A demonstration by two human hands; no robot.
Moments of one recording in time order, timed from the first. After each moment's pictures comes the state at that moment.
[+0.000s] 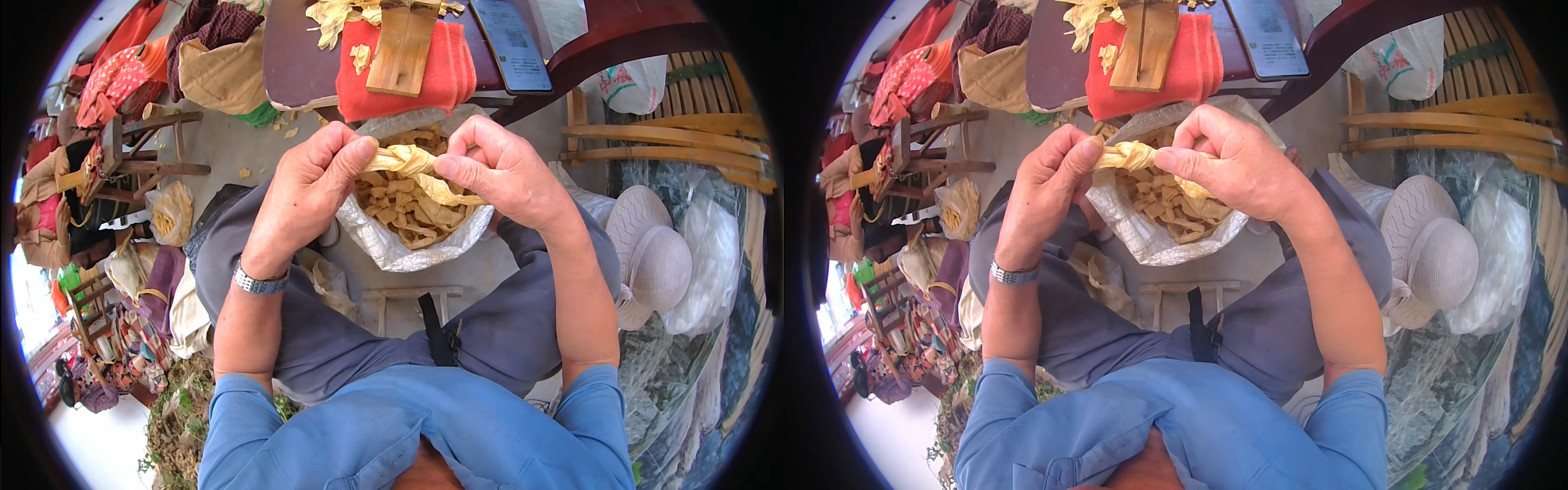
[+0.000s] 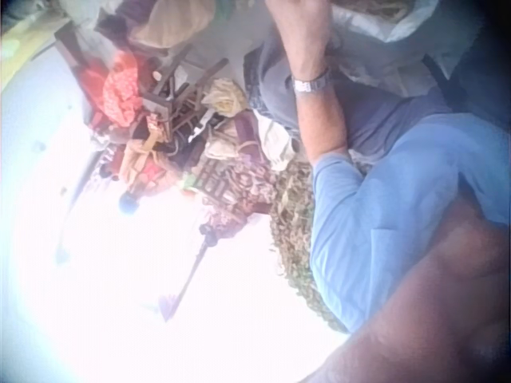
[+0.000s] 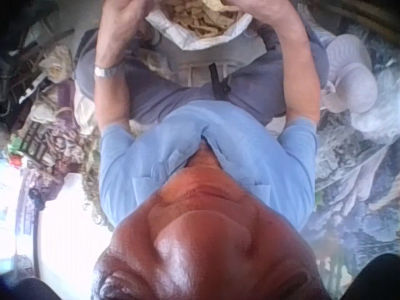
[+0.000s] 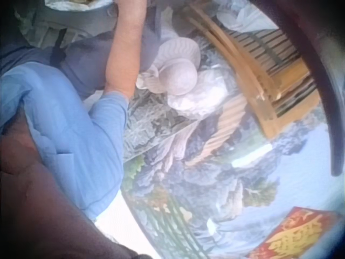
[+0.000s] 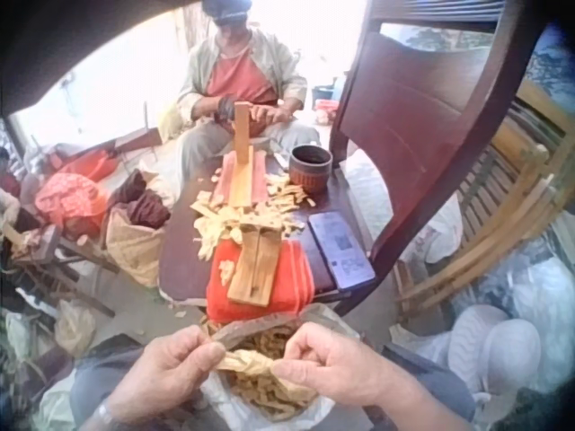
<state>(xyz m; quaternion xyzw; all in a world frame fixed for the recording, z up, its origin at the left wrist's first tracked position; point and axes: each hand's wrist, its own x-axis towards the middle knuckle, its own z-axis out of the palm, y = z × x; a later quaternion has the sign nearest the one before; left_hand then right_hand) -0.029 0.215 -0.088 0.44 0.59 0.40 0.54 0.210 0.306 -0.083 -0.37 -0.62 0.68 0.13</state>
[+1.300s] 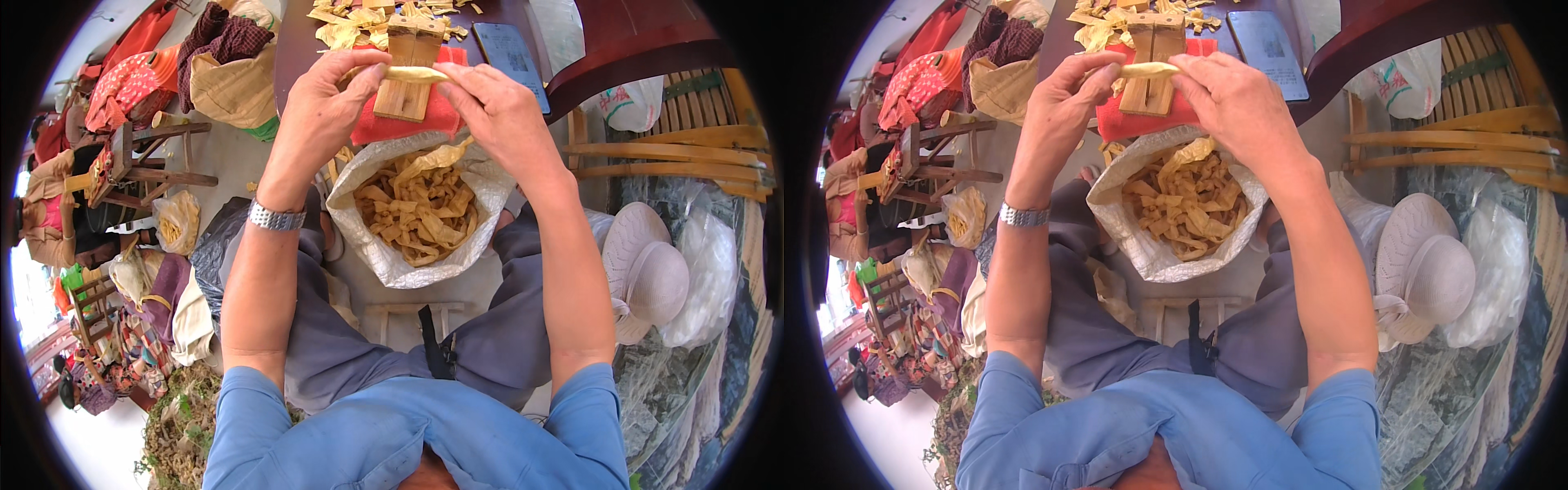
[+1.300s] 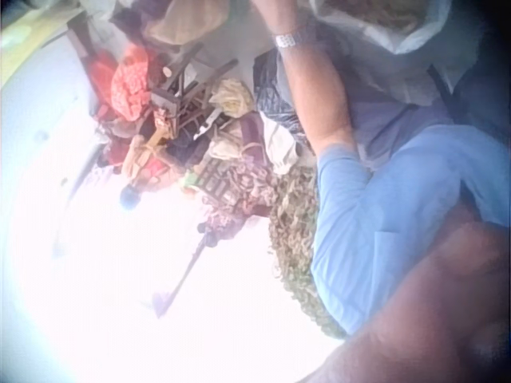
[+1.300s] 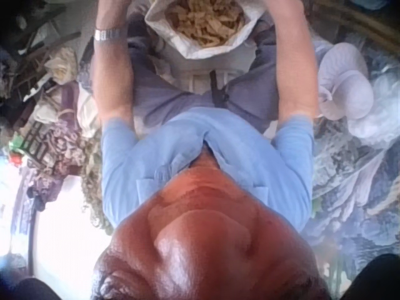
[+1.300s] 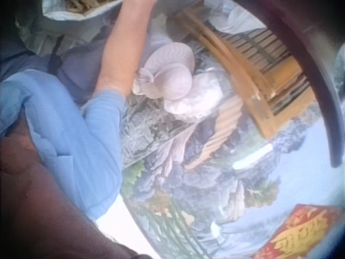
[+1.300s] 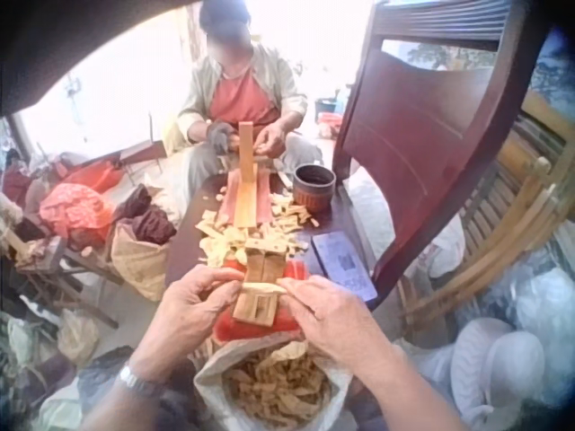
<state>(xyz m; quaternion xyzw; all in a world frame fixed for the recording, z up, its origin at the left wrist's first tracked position) -0.041 0.307 -0.095 0.54 0.59 0.49 0.34 0.180 0.371 -0.100 -0.33 -0.86 0.21 0.32</state>
